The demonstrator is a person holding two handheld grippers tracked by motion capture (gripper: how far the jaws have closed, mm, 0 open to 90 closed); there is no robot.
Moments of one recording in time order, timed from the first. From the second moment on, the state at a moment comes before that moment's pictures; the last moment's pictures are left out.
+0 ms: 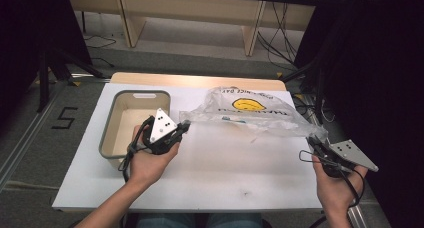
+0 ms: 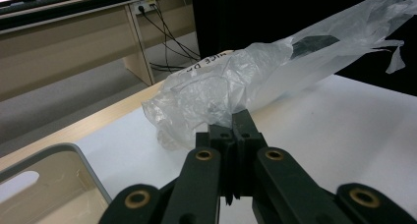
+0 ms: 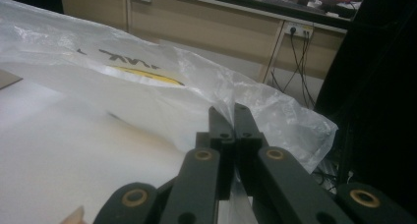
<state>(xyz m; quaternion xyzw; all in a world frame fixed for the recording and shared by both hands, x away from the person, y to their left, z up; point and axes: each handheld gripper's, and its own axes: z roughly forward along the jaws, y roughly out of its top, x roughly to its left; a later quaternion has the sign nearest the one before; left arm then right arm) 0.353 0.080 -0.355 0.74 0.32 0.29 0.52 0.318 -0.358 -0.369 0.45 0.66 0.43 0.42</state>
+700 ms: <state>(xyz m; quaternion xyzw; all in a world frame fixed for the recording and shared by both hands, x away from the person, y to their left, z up) 0.350 0.084 -0.346 0.73 0.31 0.31 0.53 0.318 -0.355 -0.363 0.45 0.65 0.44 0.43</state>
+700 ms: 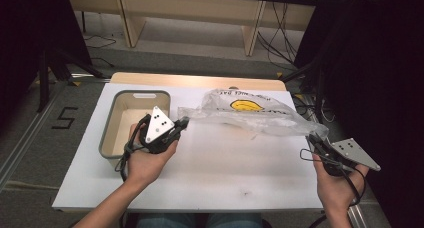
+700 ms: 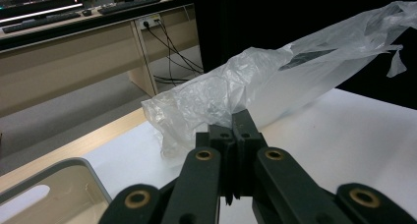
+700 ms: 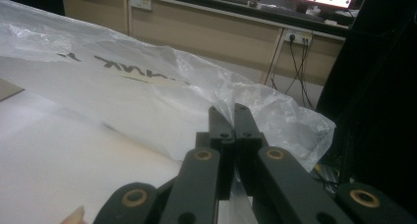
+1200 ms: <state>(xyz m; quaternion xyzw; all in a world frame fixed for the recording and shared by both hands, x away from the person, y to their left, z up) 0.343 0.084 -0.335 0.71 0.30 0.32 0.55 0.315 -0.353 -0.356 0.44 0.65 0.44 0.43</state>
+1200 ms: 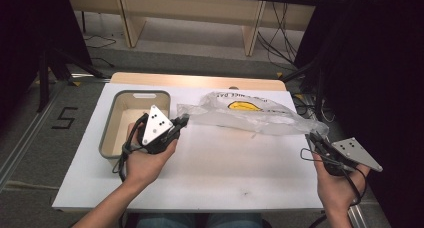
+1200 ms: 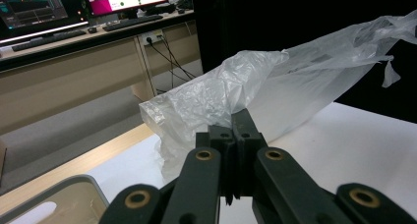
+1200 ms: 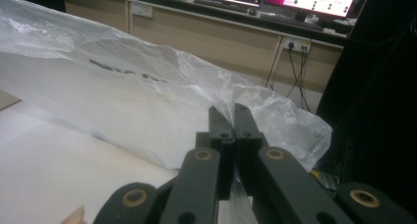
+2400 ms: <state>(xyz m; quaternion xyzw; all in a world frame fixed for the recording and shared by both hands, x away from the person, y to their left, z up) 0.335 0.093 -0.313 0.68 0.29 0.34 0.58 0.314 -0.346 -0.340 0.43 0.64 0.47 0.44</state>
